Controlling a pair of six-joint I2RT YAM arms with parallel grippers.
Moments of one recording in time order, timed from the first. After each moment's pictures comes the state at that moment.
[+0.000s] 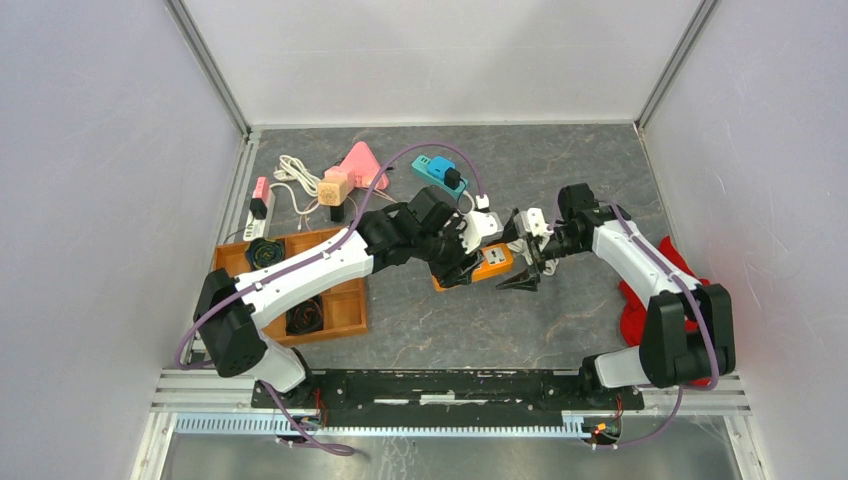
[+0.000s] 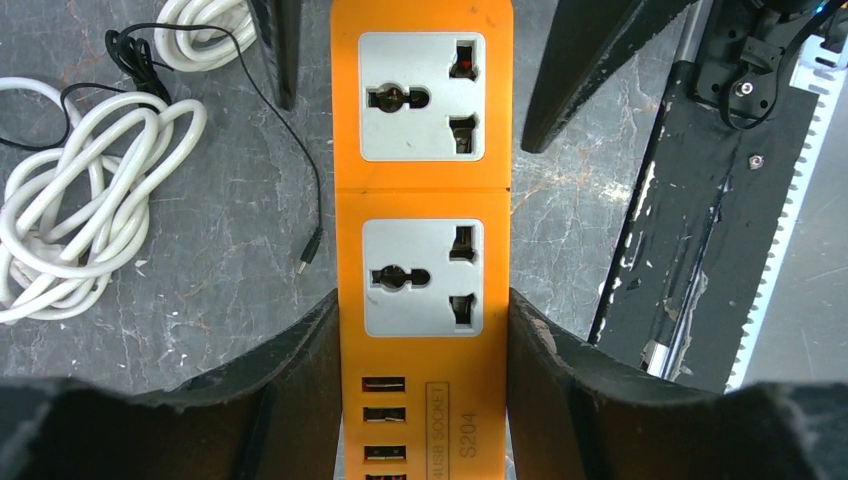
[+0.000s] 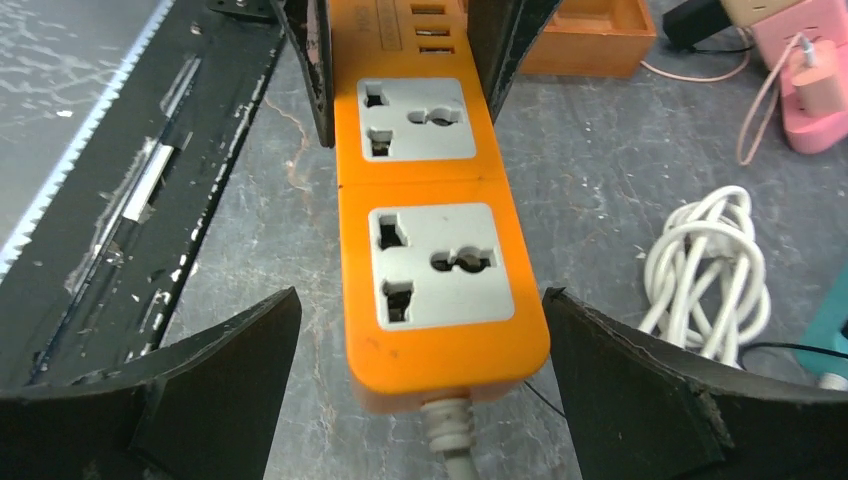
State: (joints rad) left arm -0.94 1.51 1.32 -0.60 0.30 0.22; right arm 0.18 1.38 0.93 -0.82 -1.31 -1.40
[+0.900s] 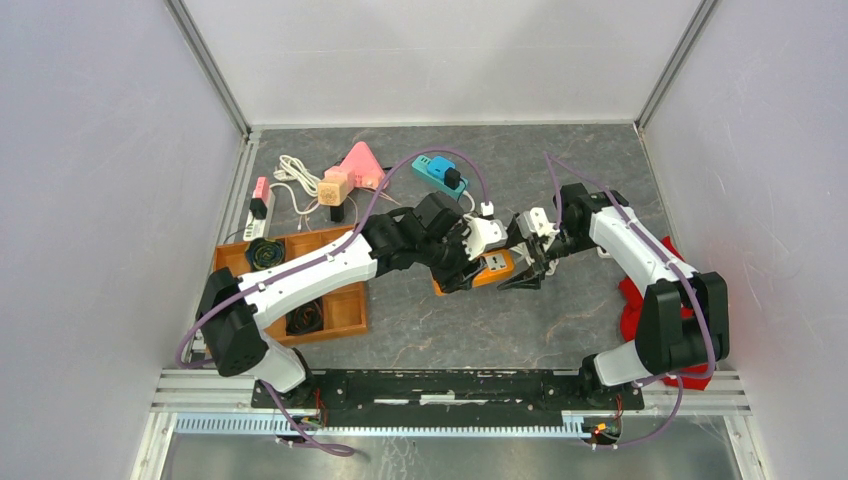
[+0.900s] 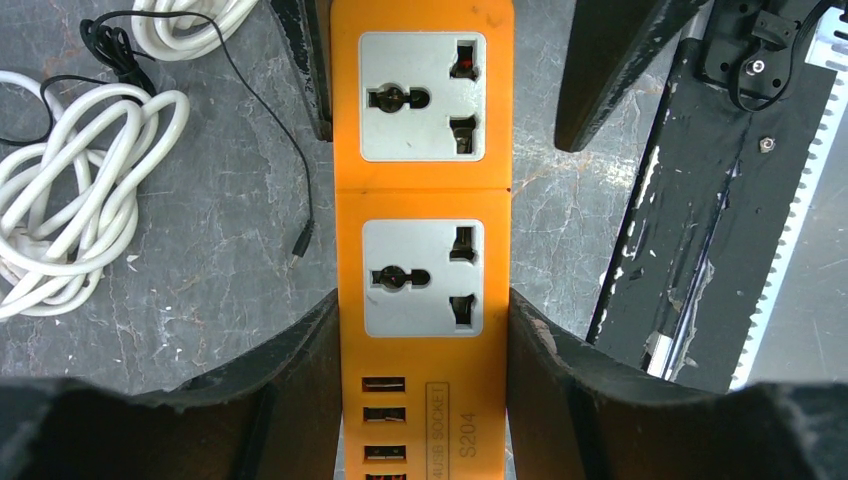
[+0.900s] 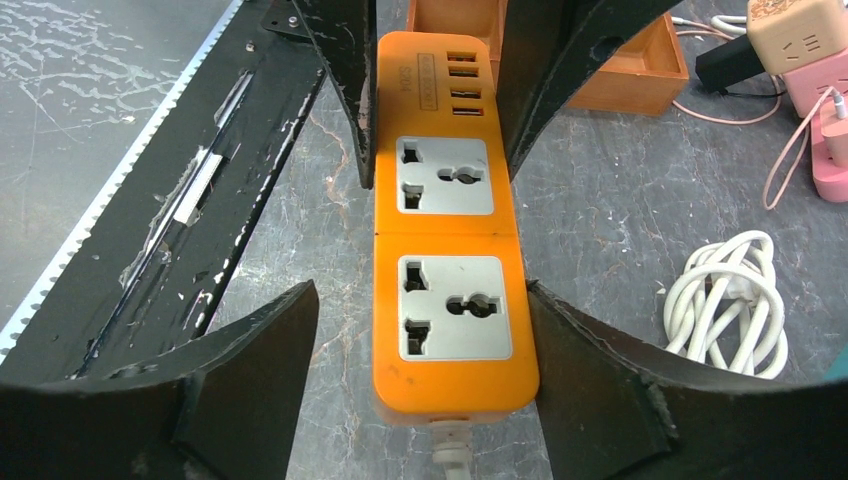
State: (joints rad) left arm -0.97 1.52 1.32 -0.62 0.26 0.23; right arm 0.20 1.47 1.06 -1.21 -1.35 -1.70
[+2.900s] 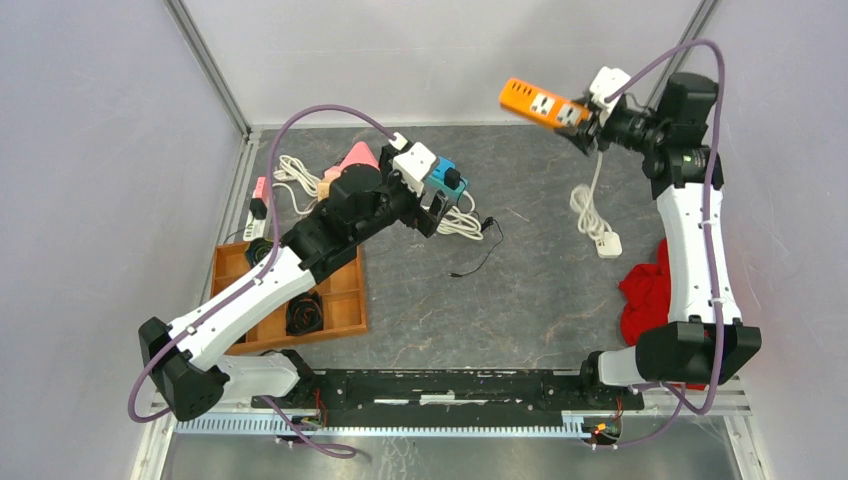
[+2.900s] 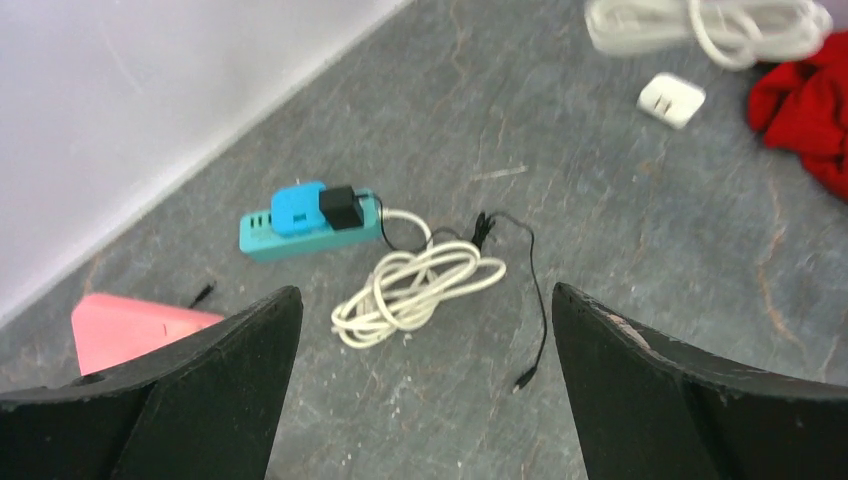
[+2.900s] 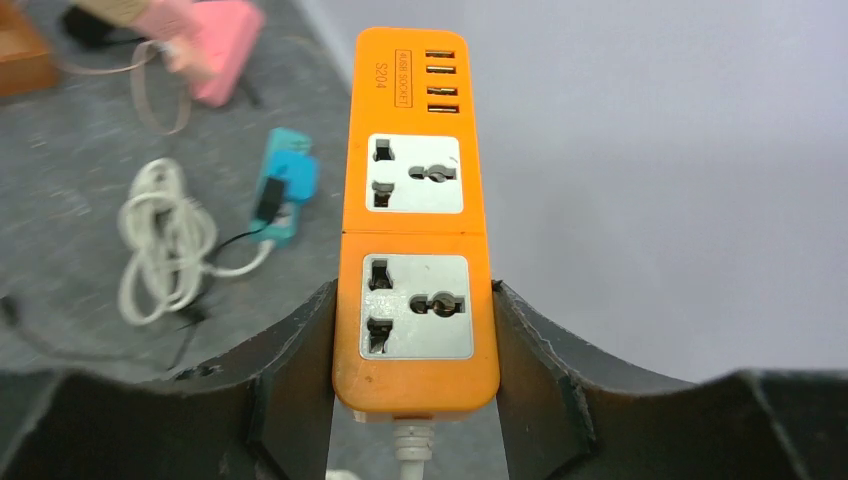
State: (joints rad) left arm -0.79 1.22 1.21 -0.19 -0.02 0.13; right arm -0.09 1.39 1.58 -0.52 -0.93 -0.78
